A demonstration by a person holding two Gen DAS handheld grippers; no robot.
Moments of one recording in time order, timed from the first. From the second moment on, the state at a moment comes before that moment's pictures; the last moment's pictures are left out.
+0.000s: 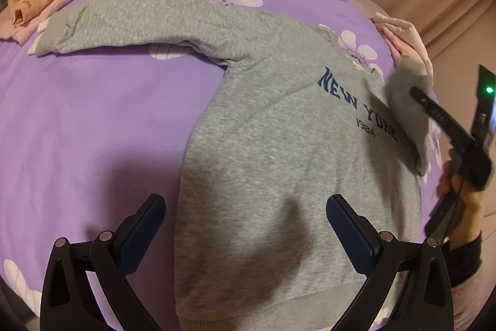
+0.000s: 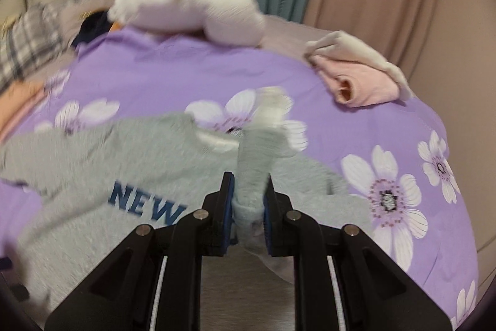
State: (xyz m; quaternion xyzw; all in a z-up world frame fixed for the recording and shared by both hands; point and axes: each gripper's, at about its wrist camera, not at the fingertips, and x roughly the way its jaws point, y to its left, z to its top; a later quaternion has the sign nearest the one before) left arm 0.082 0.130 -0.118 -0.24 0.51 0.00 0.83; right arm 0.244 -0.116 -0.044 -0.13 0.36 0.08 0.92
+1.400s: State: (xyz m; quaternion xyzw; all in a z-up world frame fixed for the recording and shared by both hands) left arm 0.249 -0.053 -0.105 -0.15 0.47 -0.19 0.85; right arm 0.255 -0.269 -0.089 0.28 0.39 0.16 0.86
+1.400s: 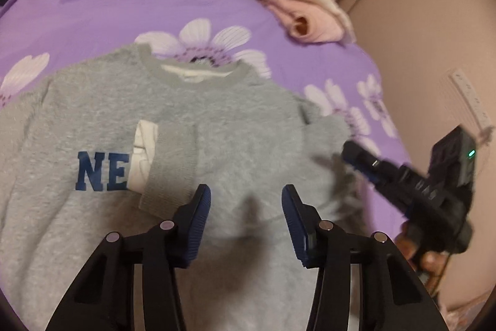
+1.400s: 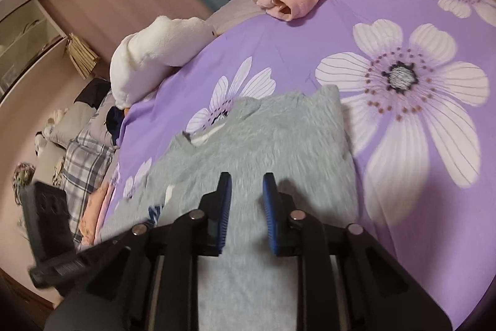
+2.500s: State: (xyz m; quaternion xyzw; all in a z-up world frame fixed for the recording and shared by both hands) left arm 0.185 -0.010 -0.119 -0.08 0.49 -0.11 0.86; right arm 0.172 -0.242 -0.091 0.16 0.45 0.13 0.87
